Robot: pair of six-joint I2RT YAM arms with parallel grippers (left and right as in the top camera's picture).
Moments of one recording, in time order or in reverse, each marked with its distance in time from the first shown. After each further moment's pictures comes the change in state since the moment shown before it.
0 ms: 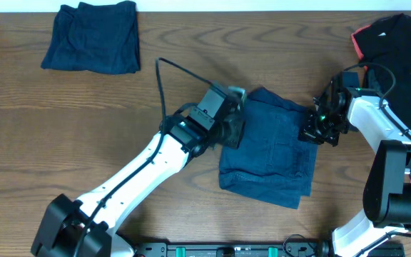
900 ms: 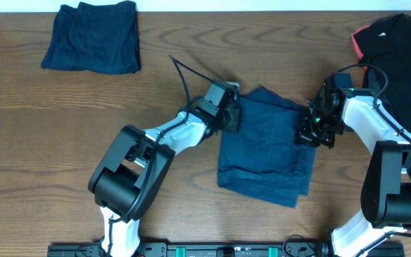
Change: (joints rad) left arm 0.119 0.449 0.001 0.399 0.003 0.008; right arm 0.039 0.000 -0.003 -0.037 0.000 0.003
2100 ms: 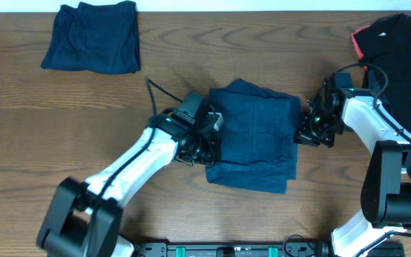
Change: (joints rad) left arm 0.026 -0.369 -0.147 -0.592 0.298 0.047; right arm 0.000 0.000 -0.002 0.021 0.000 0.000
